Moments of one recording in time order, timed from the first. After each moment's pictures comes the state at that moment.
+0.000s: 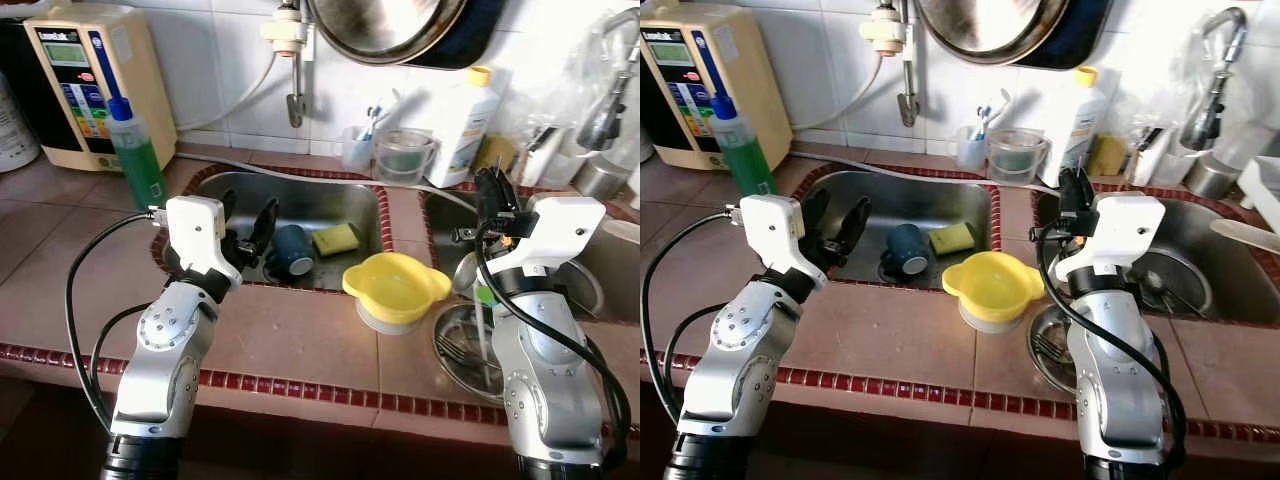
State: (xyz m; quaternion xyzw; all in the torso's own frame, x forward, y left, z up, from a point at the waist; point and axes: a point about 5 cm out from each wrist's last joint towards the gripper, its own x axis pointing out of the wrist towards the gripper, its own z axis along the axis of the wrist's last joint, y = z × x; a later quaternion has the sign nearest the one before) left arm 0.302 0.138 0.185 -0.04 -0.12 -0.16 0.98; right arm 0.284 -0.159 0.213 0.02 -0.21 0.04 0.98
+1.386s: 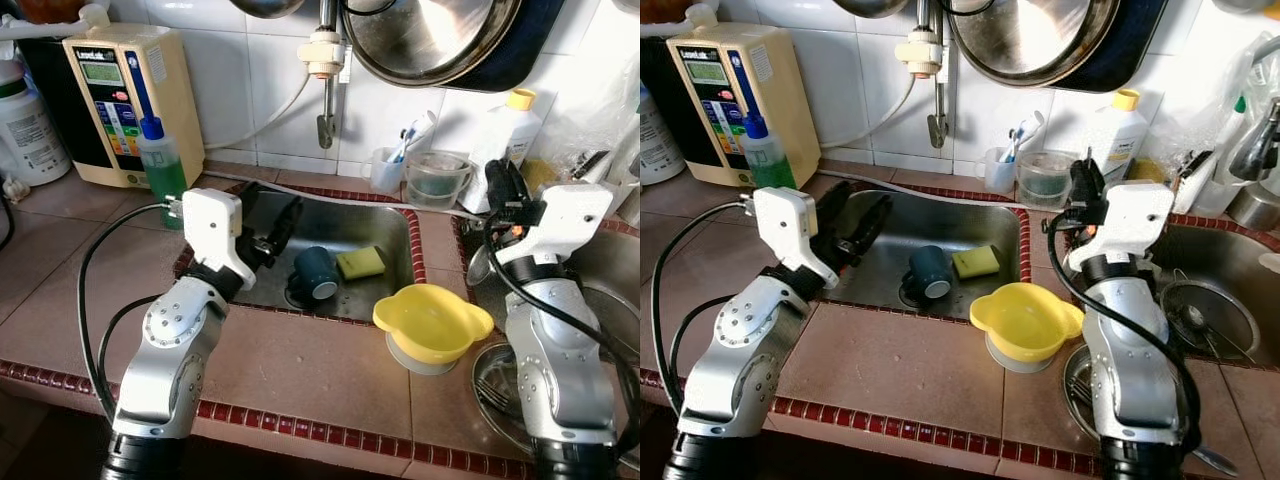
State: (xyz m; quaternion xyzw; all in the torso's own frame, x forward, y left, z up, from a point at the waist) left arm 0.291 0.112 0.198 -0.04 -0.13 -0.26 0.96; right arm 0.306 -0.184 0.222 -0.02 -0.22 0.03 0.98
